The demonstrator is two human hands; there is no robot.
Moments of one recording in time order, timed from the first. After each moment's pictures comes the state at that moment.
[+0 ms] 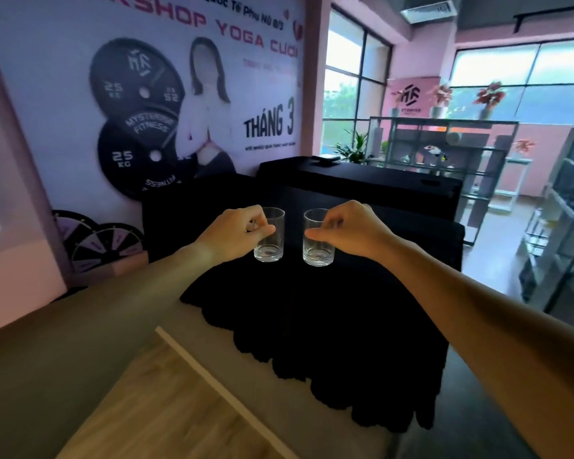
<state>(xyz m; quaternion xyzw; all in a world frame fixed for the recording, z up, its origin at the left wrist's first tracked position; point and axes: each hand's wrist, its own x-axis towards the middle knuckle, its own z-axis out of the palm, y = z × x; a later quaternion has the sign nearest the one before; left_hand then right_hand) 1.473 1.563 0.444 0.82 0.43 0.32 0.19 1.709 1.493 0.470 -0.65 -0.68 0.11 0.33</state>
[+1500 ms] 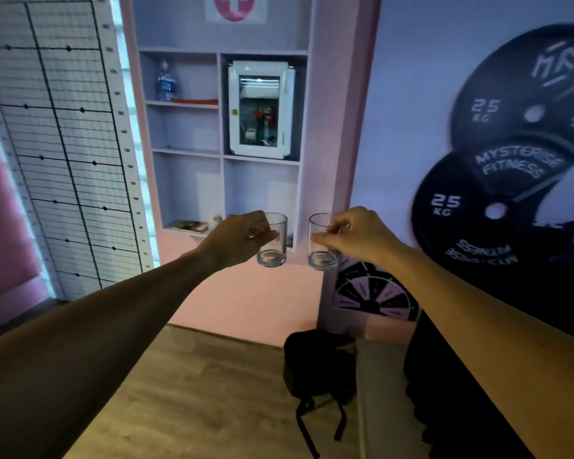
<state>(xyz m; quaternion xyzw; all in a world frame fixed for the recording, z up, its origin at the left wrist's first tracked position) 0.863 2.103 0.449 0.52 0.78 0.34 -0.11 1.043 2.274 0.487 -0.19 -0.92 0.27 0.23</state>
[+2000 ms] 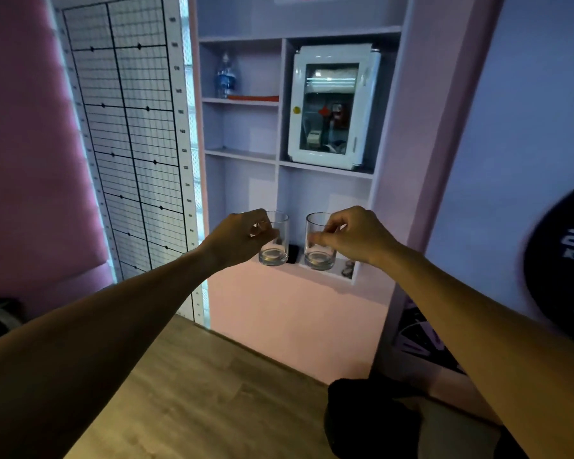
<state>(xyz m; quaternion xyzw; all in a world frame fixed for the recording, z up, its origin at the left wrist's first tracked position) 0.639 2.162 0.446 0.43 0.81 0.36 -0.15 0.768 2.365 0.482 -0.06 -0.93 0.29 0.21</state>
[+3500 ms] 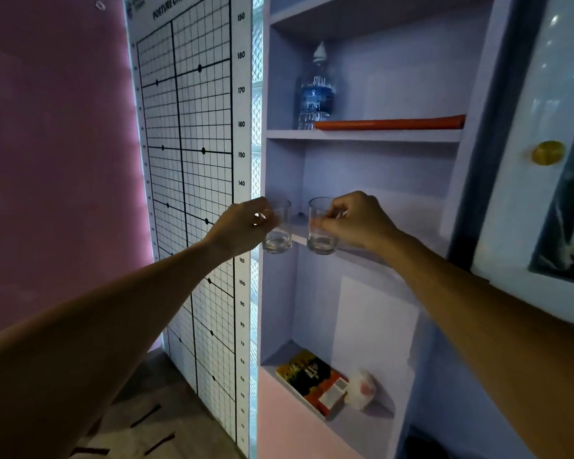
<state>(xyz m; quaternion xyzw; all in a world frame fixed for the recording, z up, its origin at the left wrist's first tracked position) -0.044 2.238 0.522 0.28 0.87 0.33 -0.26 0.004 2.459 0.547 0.09 -0.91 0.29 0.27</state>
